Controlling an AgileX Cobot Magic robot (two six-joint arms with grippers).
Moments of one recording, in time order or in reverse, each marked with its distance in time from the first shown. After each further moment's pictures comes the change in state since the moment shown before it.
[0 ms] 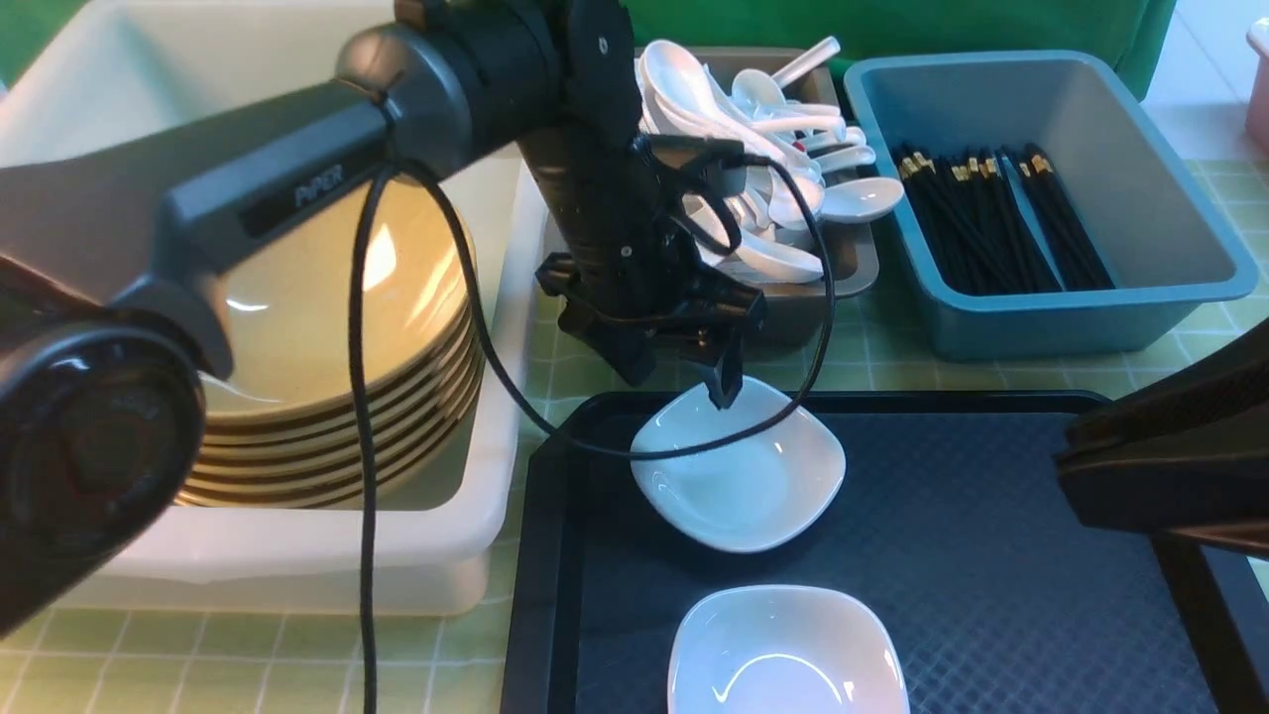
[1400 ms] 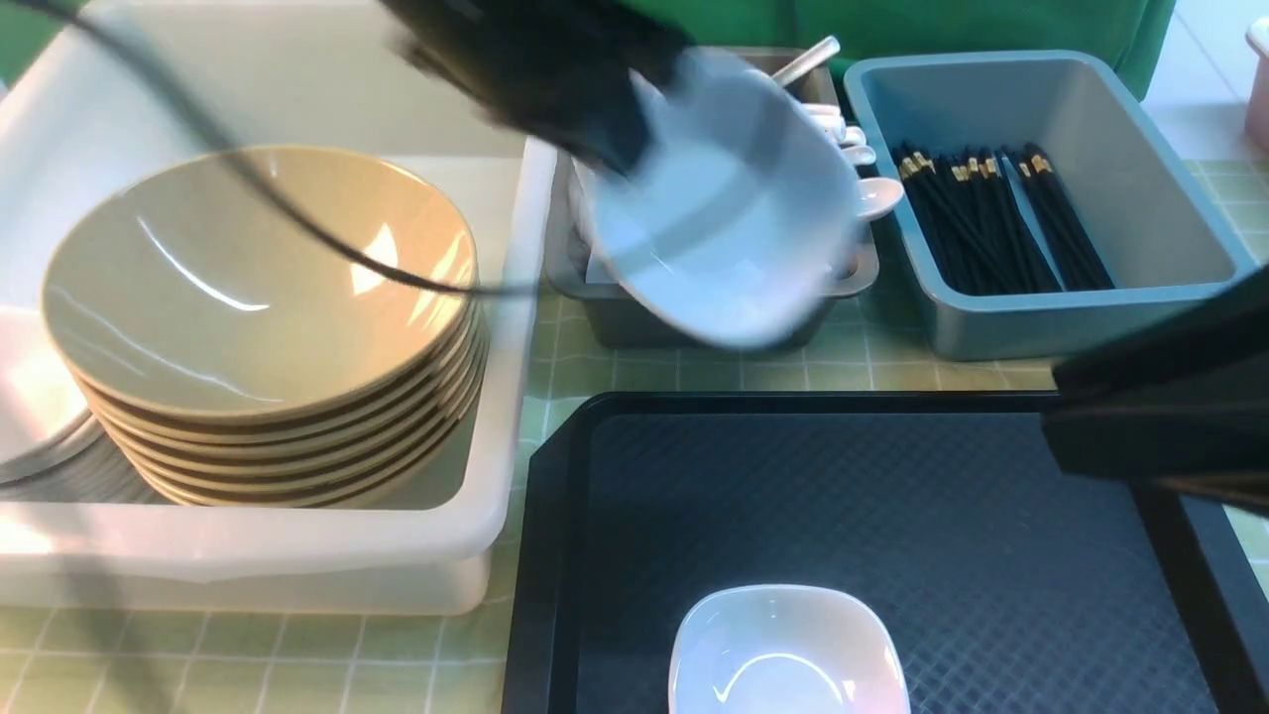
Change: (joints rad) right arm 0.000 0.003 0.000 0.051 -0.089 -0.091; left arm 0.164 -0.497 0.052 -0.075 0.026 0.012
